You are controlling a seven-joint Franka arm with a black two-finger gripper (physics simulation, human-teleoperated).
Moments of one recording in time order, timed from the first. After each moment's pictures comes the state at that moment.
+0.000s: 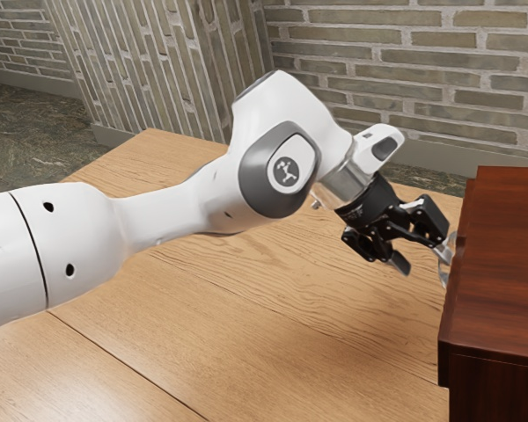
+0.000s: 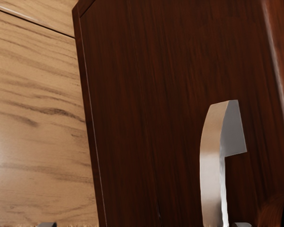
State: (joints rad) arm -0.18 0.30 -0.03 -1.52 -0.54 2.14 -0.17
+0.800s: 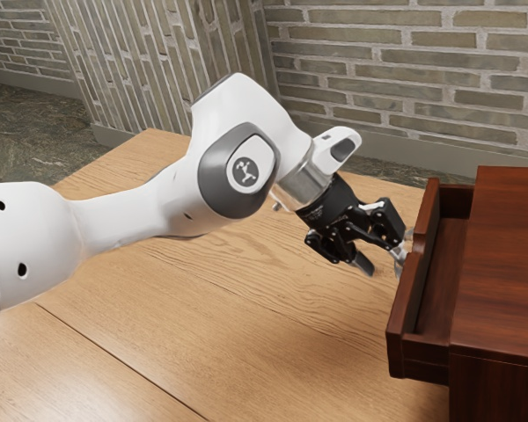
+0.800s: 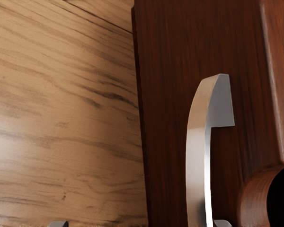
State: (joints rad) arm -0.17 0.17 0.01 -1.67 -0.55 2.15 -0.17
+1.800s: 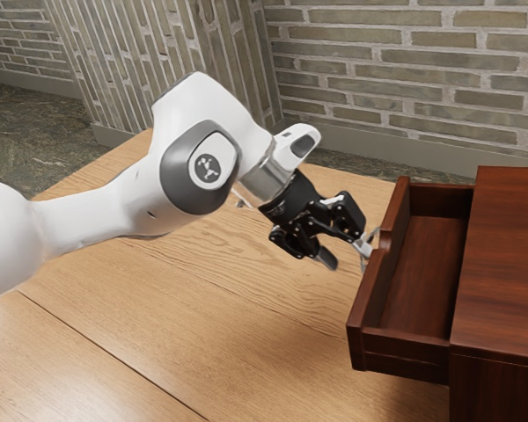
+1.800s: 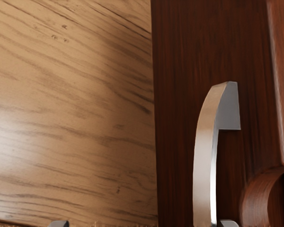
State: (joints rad) arm -0.18 0.09 0.09 -1.76 -0.54 2.15 -0.17
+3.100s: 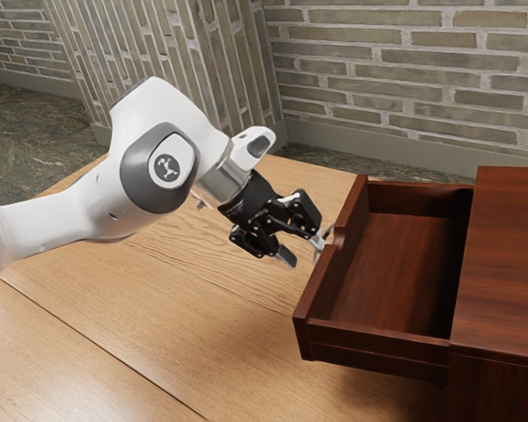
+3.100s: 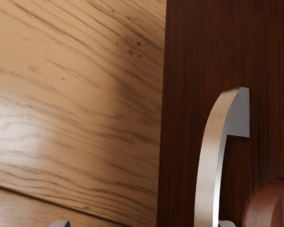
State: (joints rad) arm -0.19 0.02 0.19 -1.85 -0.54 2.14 -0.17
